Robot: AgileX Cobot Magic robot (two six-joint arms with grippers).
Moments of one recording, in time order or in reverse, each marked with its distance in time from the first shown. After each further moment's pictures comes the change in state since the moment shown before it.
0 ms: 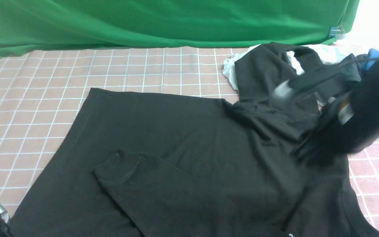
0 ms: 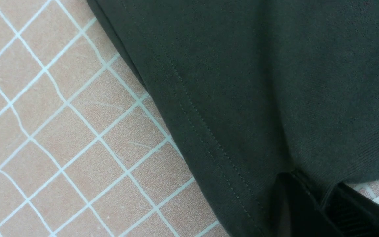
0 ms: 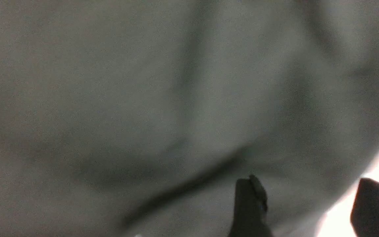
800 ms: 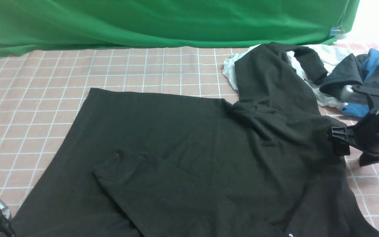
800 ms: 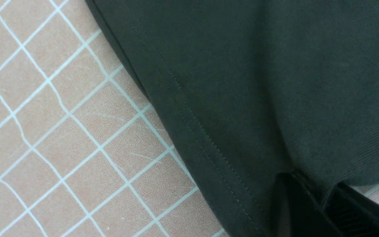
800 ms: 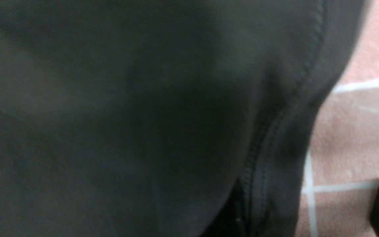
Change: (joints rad) right arm -0.423 0.340 0.070 0.359 -0.302 -0.175; left arm 0.000 0.000 0.001 -0.015 -0.028 -0.003
